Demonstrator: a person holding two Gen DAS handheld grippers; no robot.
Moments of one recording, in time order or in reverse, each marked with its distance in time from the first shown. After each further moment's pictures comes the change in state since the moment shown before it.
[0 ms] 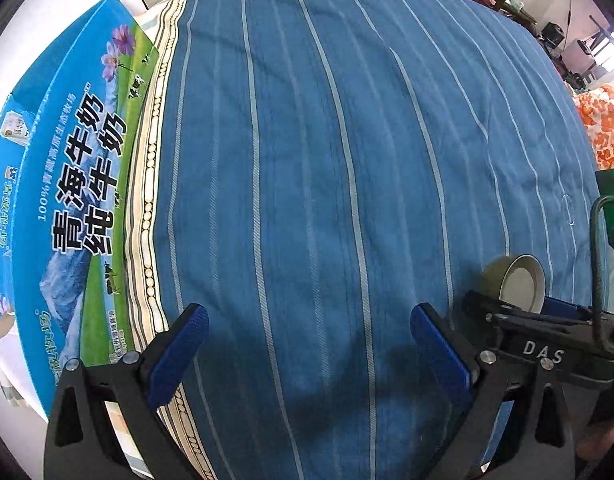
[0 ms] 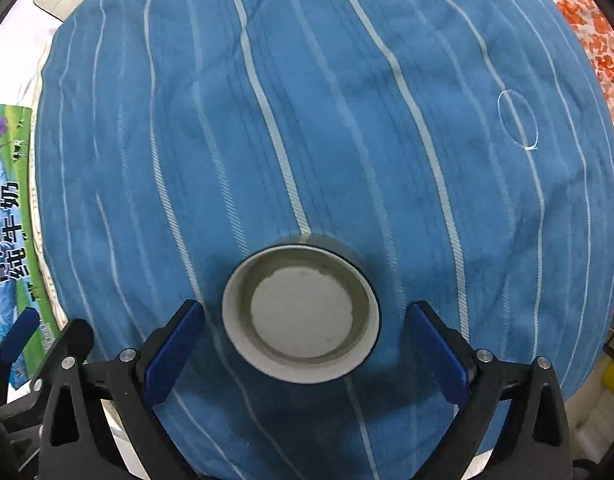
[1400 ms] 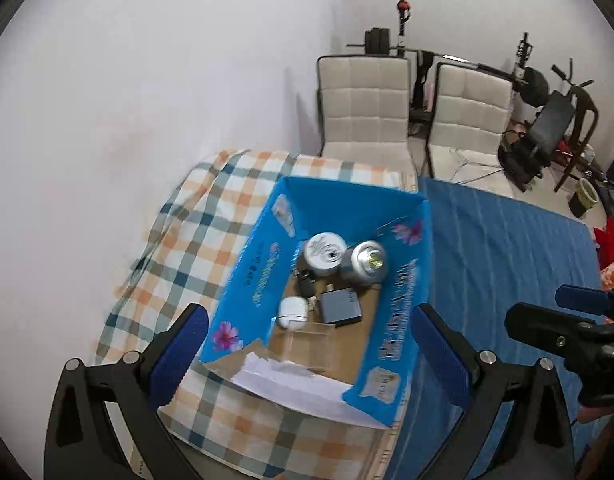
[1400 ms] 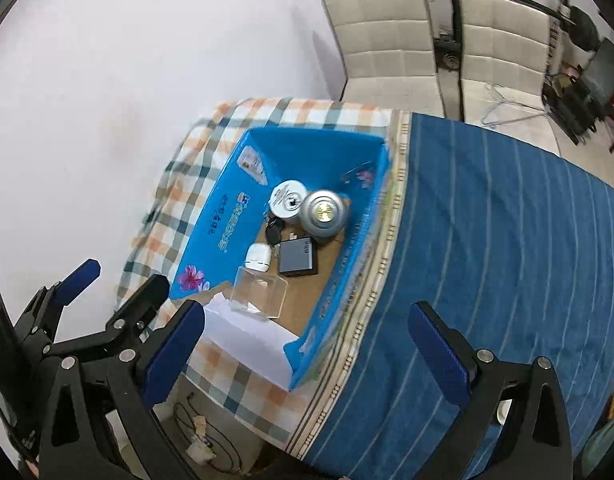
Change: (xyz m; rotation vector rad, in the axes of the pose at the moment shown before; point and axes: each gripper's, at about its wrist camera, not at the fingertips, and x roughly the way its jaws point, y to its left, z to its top) left arm -0.241 0.223 -0.037 -0.298 -0.446 0.220; right arm -0.255 0.299 -0.062 -0.603 -0.305 0.327
